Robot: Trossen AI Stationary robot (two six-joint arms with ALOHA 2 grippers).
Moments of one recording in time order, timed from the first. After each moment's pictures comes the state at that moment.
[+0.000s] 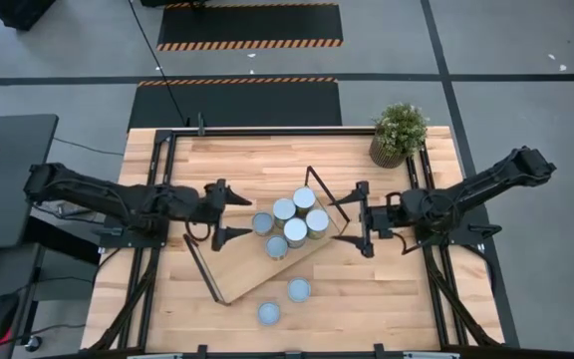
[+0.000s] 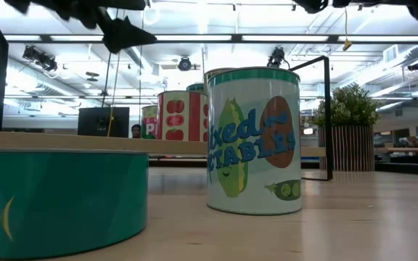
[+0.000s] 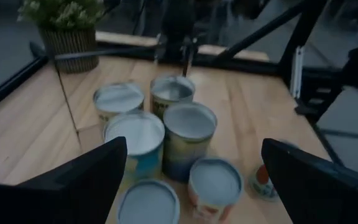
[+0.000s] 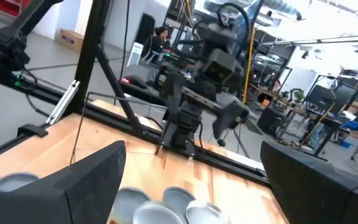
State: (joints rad) left arm -0.16 0.95 0.61 0.04 -0.18 -0.18; right arm 0.30 1.01 0.50 0.56 0.22 -0.41
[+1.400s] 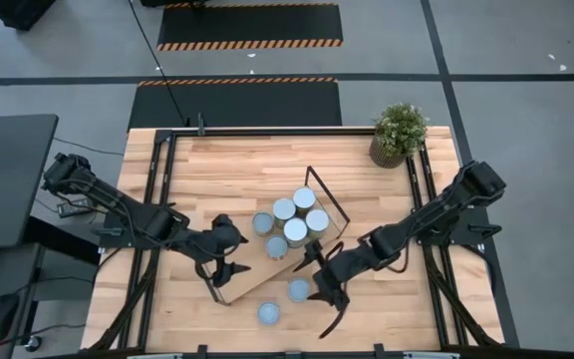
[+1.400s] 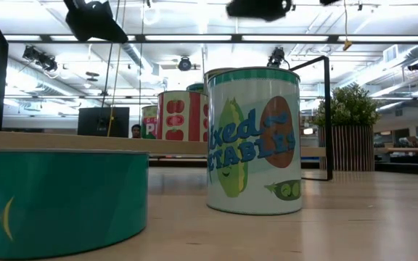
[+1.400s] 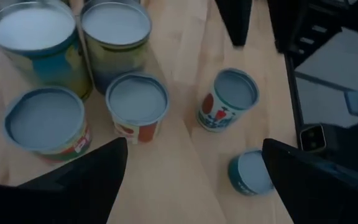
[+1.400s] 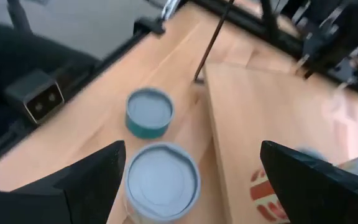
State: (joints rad) left arm -0.49 1.21 0.90 -0.38 -0.33 -0.60; right arm 0.48 1.63 1.04 0.00 0.15 -0.20
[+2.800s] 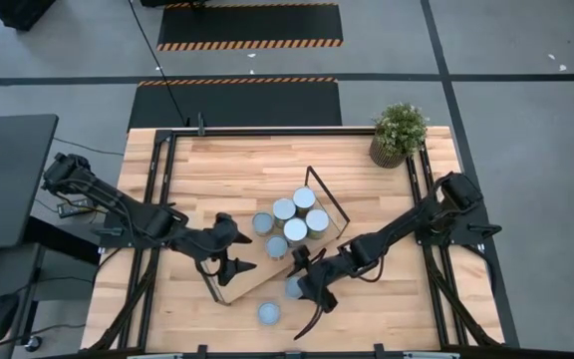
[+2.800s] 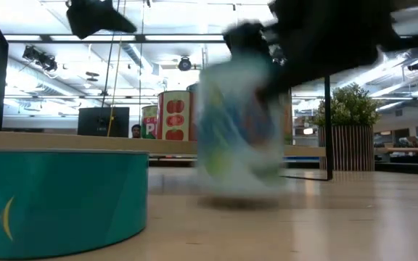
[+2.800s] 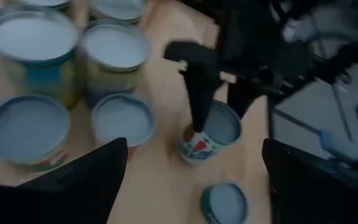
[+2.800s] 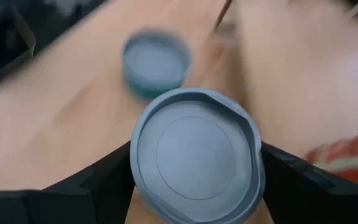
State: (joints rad) left arm -0.48 1.21 0.90 -0.28 -0.36 -0.74; right arm 0.44 1.84 1.10 0.02 0.11 -0.20
